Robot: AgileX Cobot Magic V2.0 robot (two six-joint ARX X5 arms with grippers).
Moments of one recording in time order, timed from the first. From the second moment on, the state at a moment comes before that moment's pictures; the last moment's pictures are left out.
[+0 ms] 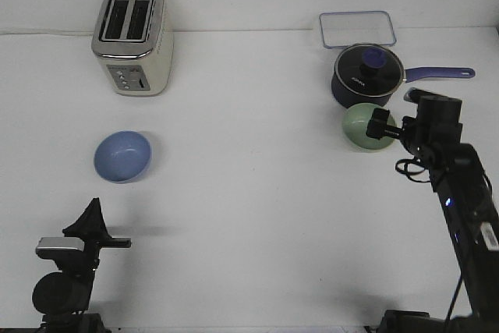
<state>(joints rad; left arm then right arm) 0.02 0.01 0.03 0.15 0.03 0.01 -0.09 1.41 1.28 -0.63 -0.01 0.26</state>
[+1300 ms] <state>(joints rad) 0.02 0.01 0.03 0.15 0.03 0.01 -0.18 1.64 1.43 -0.68 -0.28 0.19</state>
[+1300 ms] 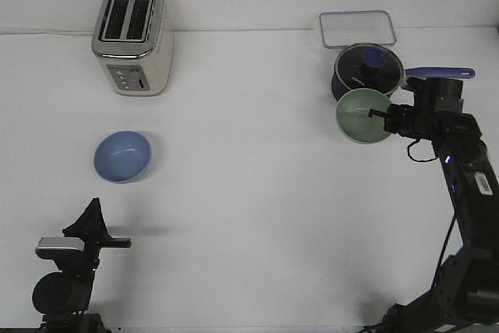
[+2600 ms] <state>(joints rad) 0.02 0.01 0.03 0.15 0.03 0.01 0.64 1.30 0.89 -0.59 -0.23 0.30</state>
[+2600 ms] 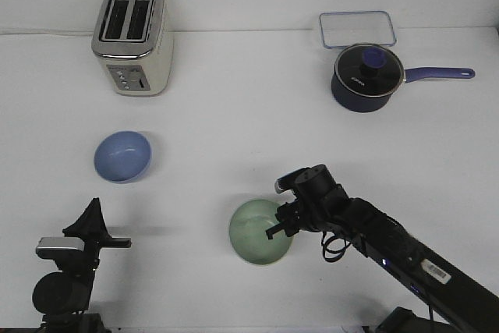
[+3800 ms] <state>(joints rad) 0.02 0.12 0.32 -0.18 0.03 -0.41 0.52 0.93 0.94 -0.45 -0.04 0.24</state>
